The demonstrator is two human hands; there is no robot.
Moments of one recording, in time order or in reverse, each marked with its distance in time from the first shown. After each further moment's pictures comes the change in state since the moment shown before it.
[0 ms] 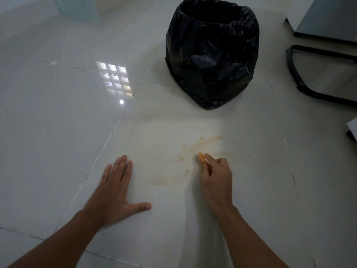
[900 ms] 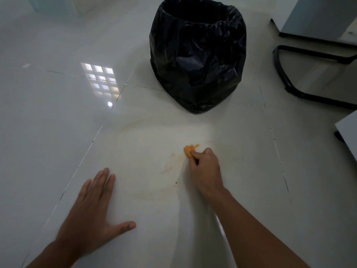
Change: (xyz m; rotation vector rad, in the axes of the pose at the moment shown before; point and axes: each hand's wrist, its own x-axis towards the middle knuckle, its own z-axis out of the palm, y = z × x) left_hand 0.001 -0.004 0.004 0.005 0.020 0.020; right_hand 0.066 0.009 0.015 -0.173 -0.178 -0.034
